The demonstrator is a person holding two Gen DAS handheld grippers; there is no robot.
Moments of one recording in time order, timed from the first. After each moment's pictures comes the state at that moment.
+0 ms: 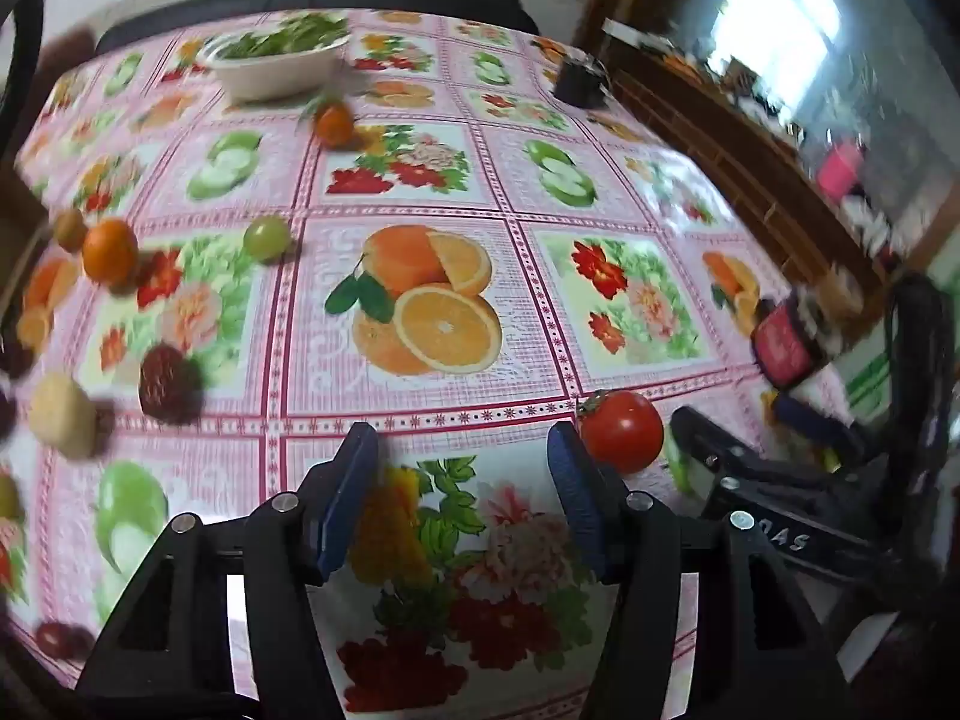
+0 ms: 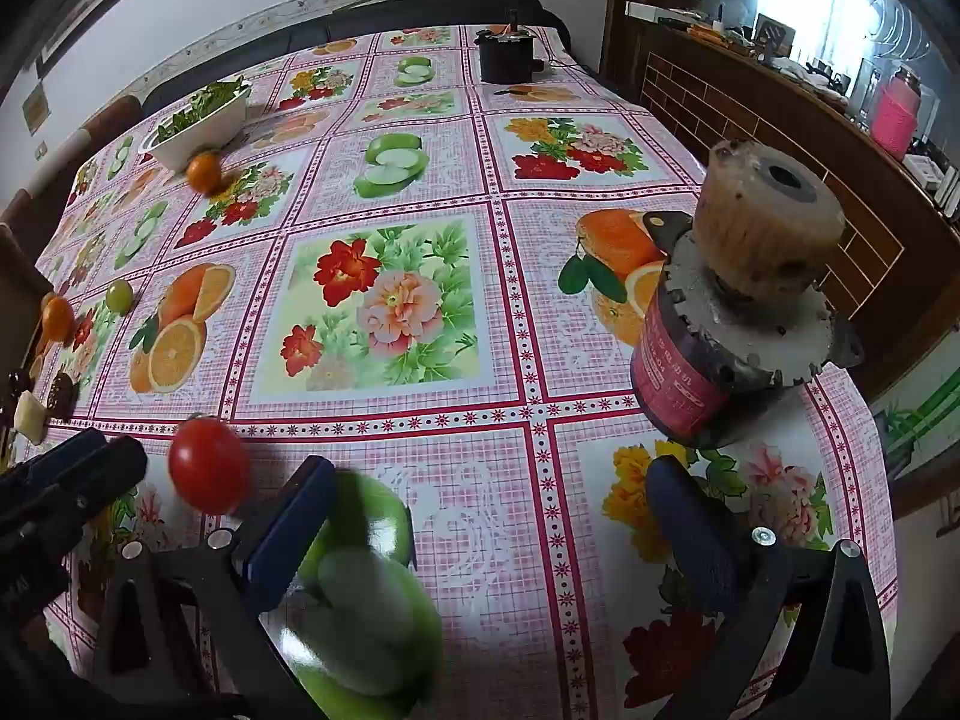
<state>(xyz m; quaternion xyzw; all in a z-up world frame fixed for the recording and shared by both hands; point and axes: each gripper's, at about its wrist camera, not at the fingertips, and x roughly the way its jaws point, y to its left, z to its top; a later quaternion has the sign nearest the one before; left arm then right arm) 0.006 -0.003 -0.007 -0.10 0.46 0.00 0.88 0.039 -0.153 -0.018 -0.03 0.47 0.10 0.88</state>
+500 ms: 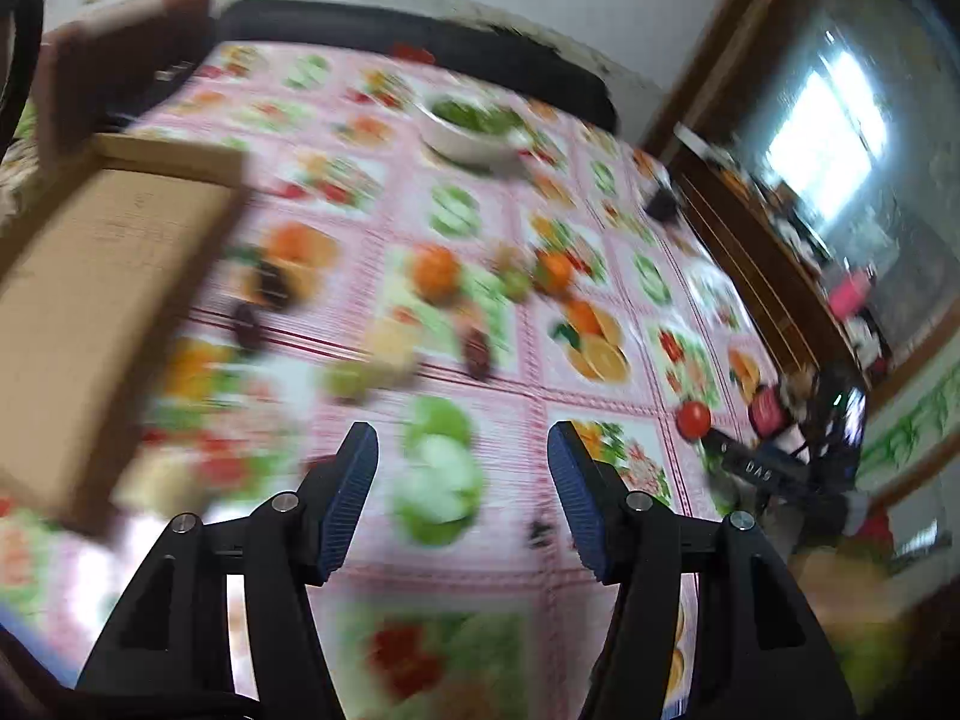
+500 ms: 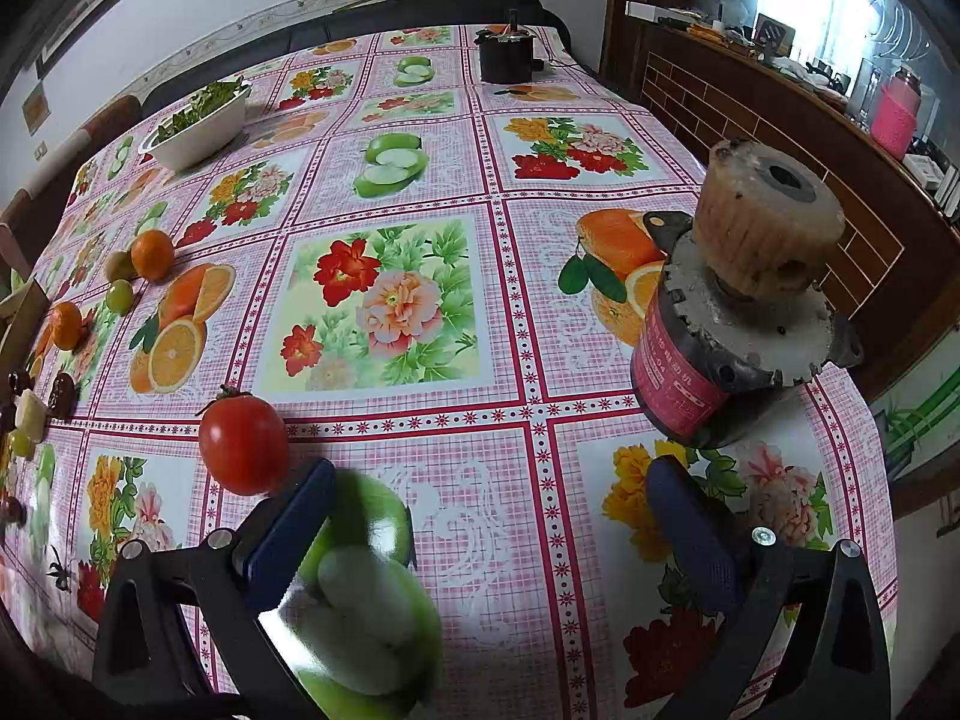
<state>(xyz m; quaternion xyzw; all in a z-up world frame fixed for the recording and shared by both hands) -0.134 0.127 0.055 -0.21 0.38 0.08 0.90 0.039 -0.153 -0.018 -0.02 0.47 0.10 0.88</state>
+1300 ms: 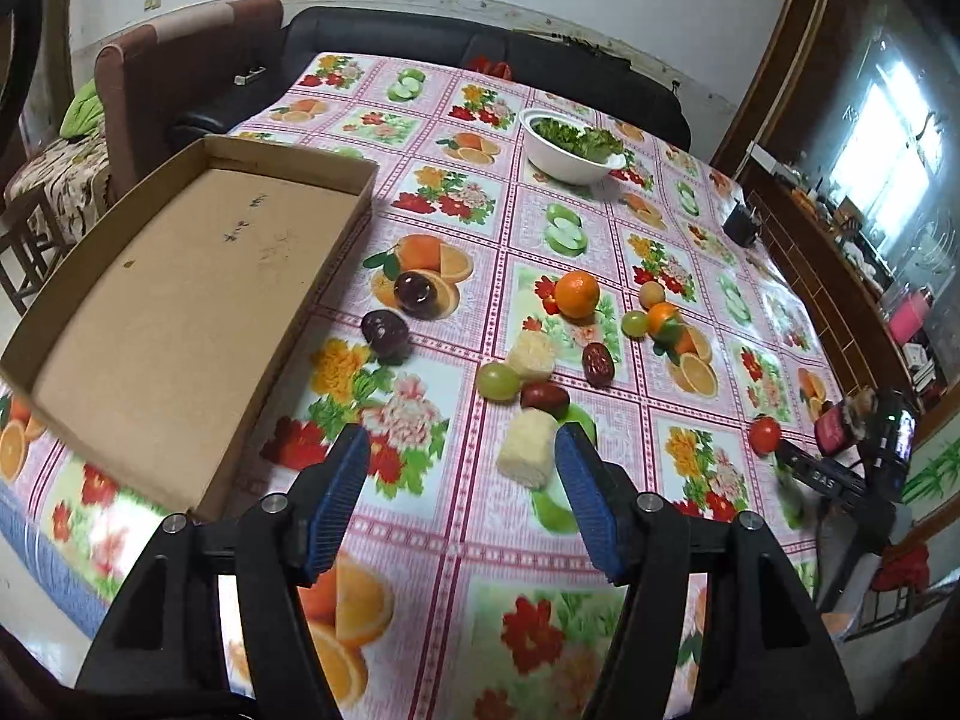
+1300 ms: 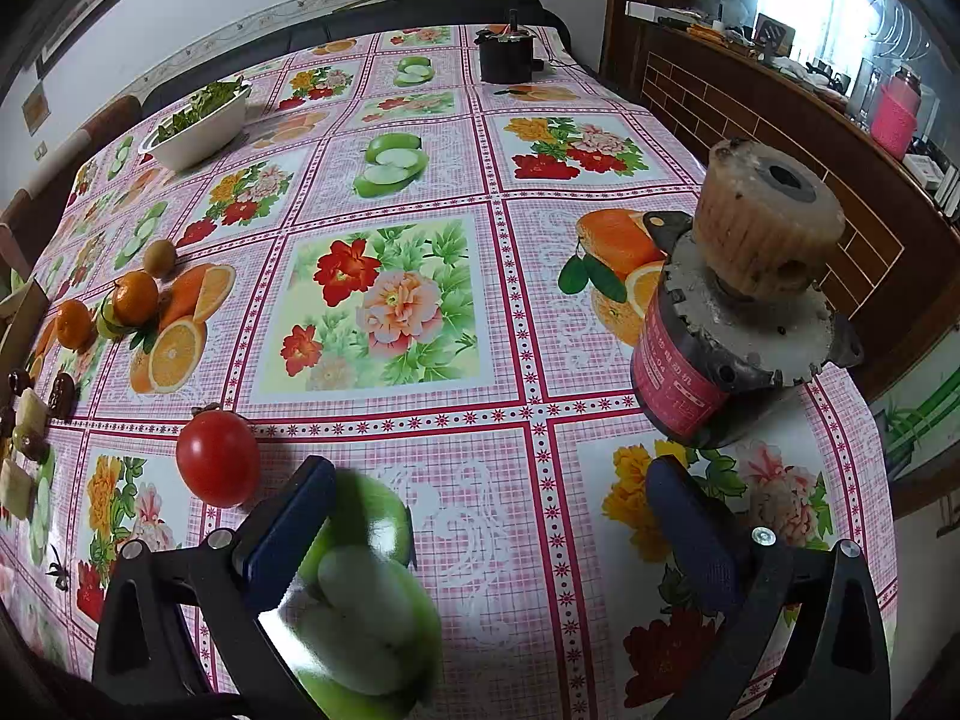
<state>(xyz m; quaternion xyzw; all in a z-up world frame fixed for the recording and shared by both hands) -0.145 0.162 0.049 -0.19 0.40 0.15 0.89 0.039 -0.153 -0.018 -0.02 0.47 0.10 0.88</state>
